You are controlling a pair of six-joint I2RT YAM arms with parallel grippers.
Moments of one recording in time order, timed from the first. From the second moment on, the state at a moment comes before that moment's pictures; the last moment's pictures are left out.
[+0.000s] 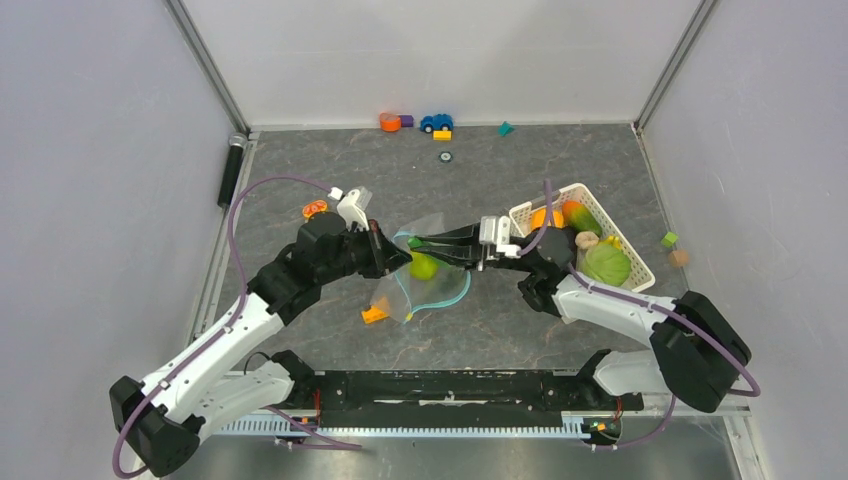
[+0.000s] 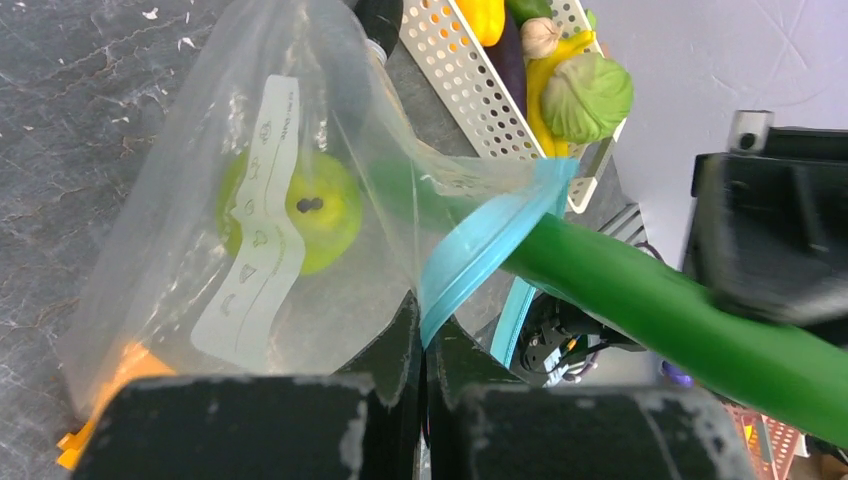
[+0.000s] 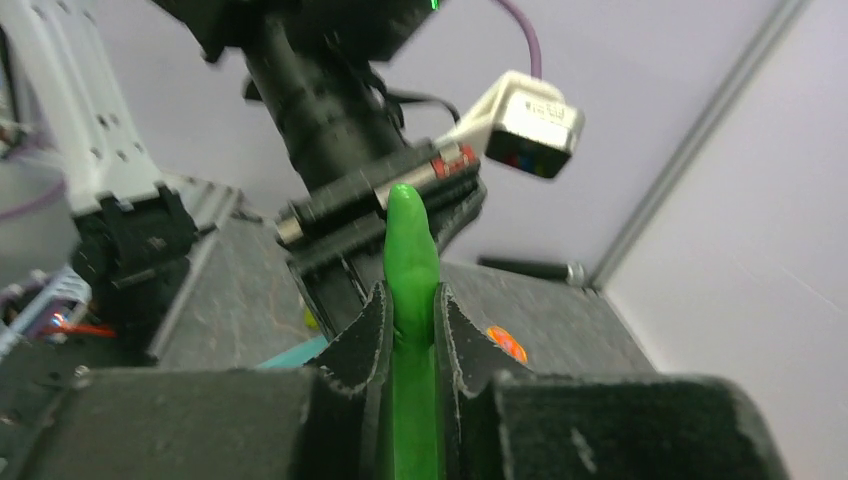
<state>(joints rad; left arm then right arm) -0.66 0.90 0.82 -0.35 0.19 -0.72 0.75 1.31 0.63 1.19 -0.77 -0.01</state>
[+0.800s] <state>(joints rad) -0.66 0.92 0.85 -0.46 0.13 -0.71 0.88 1.28 0.62 0.48 -0.65 -0.77</state>
